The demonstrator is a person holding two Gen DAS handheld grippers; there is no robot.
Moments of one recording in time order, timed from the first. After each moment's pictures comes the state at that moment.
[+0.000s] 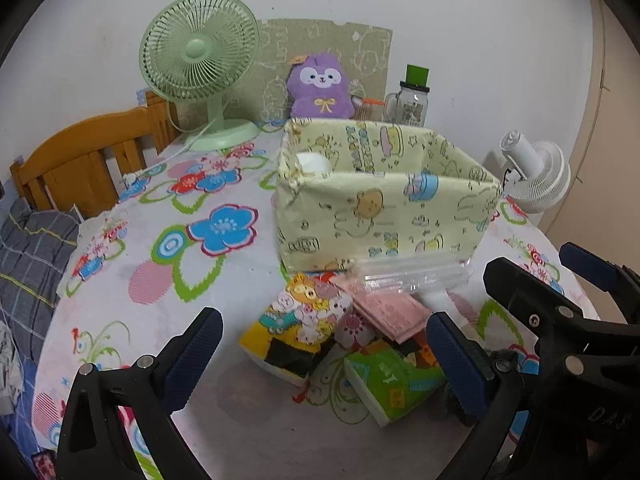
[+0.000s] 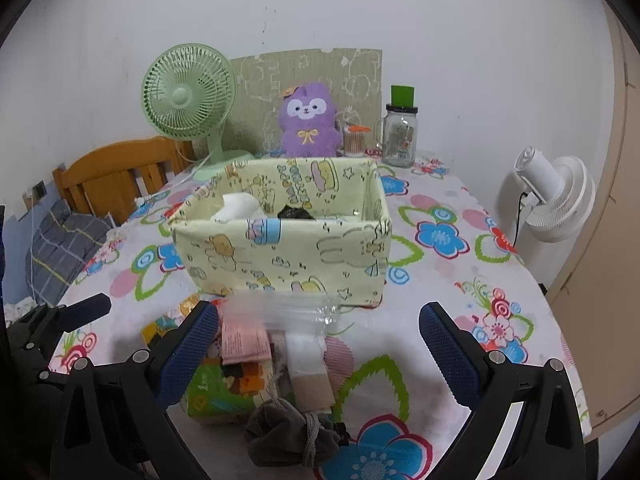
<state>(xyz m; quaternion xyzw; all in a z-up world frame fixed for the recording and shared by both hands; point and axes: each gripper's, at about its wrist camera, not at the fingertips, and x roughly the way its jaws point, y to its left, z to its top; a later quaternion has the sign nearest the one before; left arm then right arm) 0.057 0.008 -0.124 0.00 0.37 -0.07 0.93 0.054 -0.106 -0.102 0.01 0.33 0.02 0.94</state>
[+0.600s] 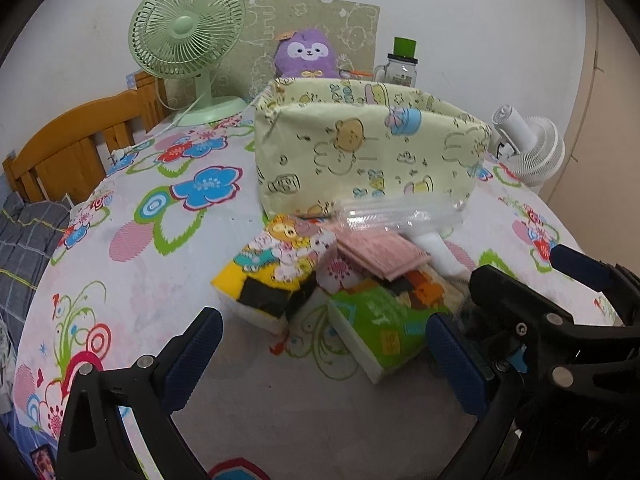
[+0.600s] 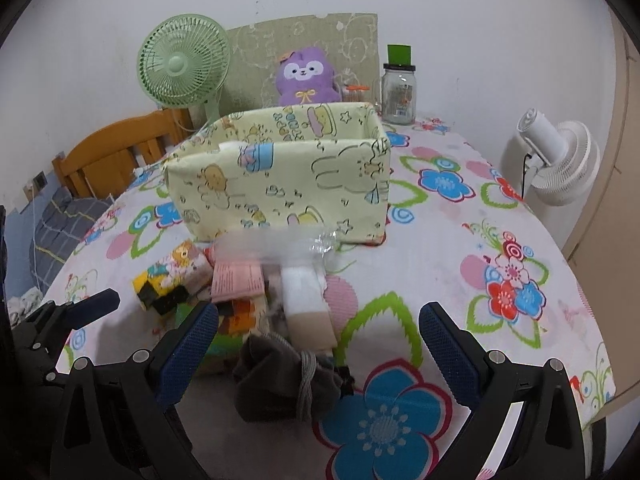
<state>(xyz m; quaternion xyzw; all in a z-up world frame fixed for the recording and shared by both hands) 0.039 -0.004 -0.156 0.01 0.39 -0.08 0.92 0.036 -0.110 -0.142 0.03 0.37 0.03 0.93</state>
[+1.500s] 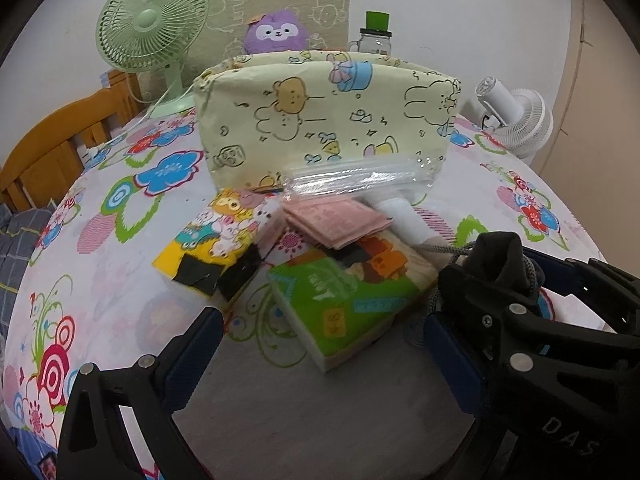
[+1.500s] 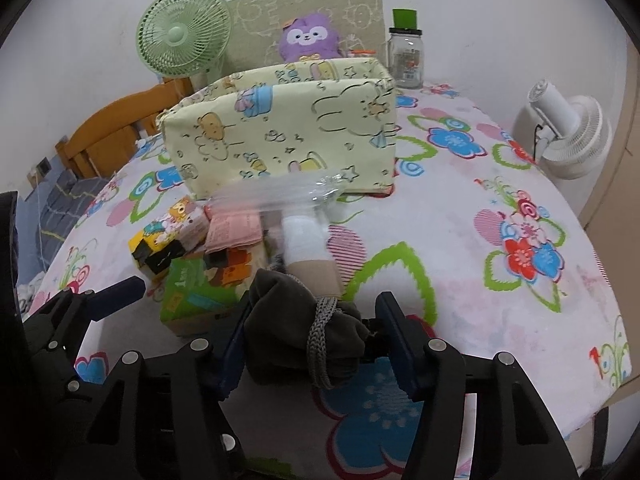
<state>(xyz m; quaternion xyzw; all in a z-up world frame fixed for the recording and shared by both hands) 0.040 -0.035 -0.173 0.03 0.41 -0.10 0.90 0.032 -0.113 -0.167 0.04 0.42 0.05 0.91</state>
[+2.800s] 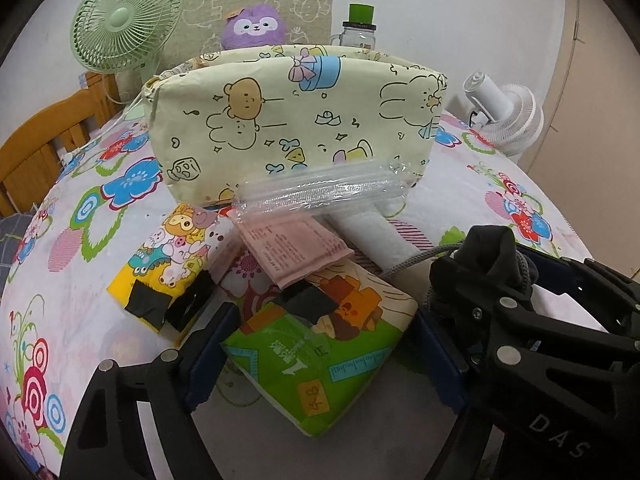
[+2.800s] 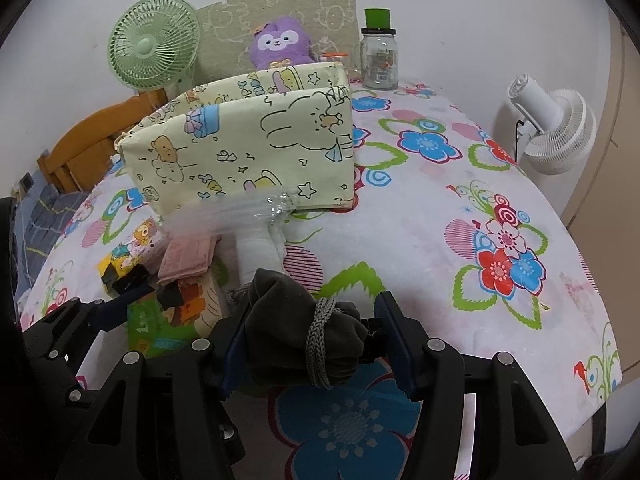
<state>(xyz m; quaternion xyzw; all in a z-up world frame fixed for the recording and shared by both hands) 0.059 -0.052 -0.176 0.03 0.42 -0.13 0.90 0.048 -0.135 -0.167 0.05 0.42 0.01 0.91</state>
